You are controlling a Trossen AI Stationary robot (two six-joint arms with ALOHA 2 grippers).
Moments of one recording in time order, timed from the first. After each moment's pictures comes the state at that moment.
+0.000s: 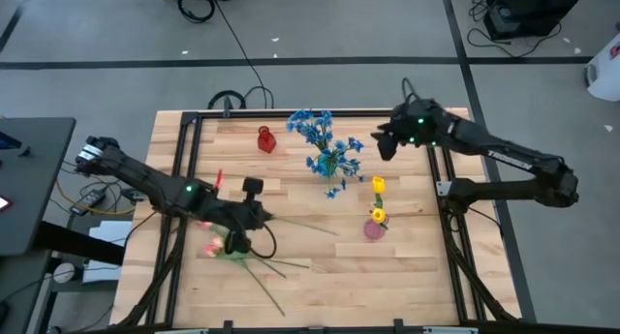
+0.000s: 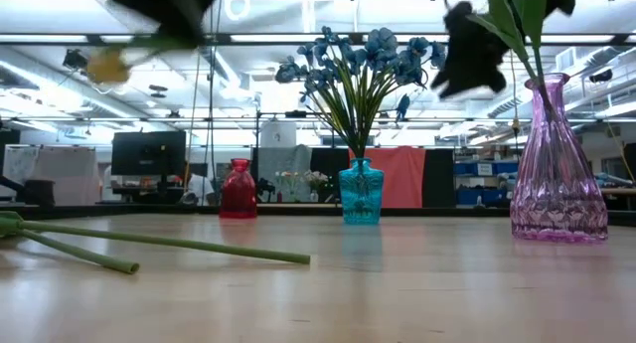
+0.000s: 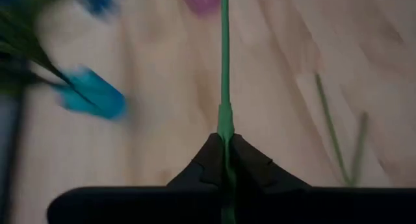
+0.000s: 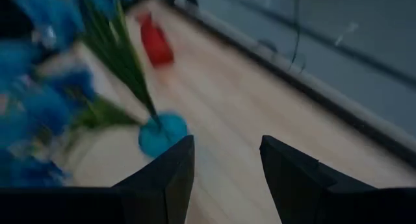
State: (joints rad) left arm -0.40 1.22 0.99 -0.58 -0.37 0.06; right arm -0.53 0.98 0.86 -0.51 0.00 0.25
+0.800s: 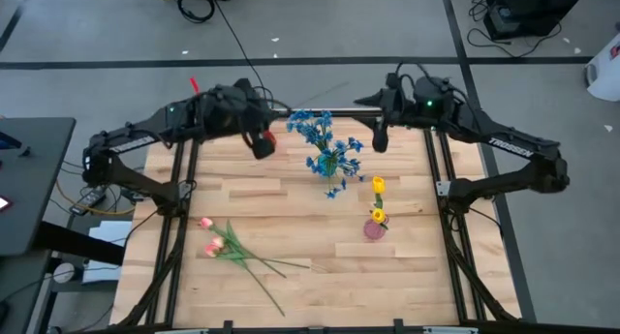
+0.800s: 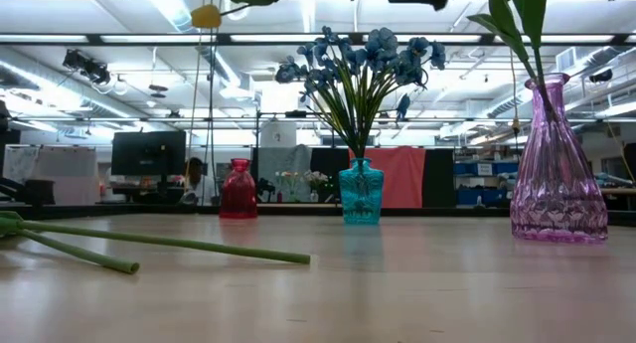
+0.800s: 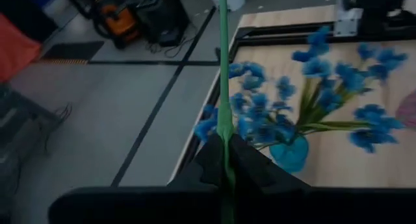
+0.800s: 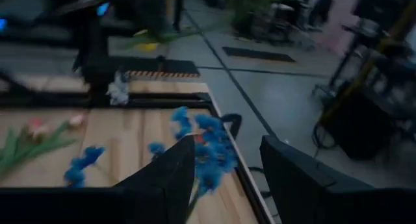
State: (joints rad) left arm 0.21 1.31 1.56 -0.76 -0.34 0.19; right arm -0.39 1.13 1.23 -0.34 -0.07 -0.22
